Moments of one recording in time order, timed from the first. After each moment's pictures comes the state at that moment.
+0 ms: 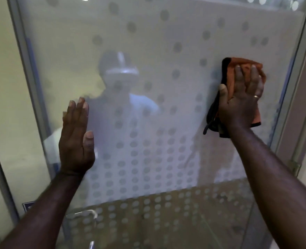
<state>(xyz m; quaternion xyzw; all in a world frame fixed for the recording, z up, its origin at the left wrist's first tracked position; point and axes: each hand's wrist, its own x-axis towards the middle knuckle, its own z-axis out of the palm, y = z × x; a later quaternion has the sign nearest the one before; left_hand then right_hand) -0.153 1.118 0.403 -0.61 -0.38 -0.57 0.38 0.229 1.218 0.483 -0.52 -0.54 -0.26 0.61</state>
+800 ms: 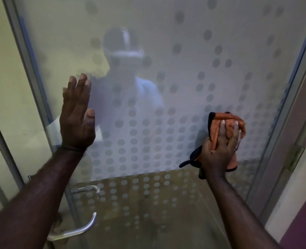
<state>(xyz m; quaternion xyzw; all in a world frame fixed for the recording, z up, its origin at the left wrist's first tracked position) -0.151 1.122 0.400 -0.62 -0.36 -0.57 0.40 0.190 1.188 0.295 -0.51 -0.52 -0.14 0.67</state>
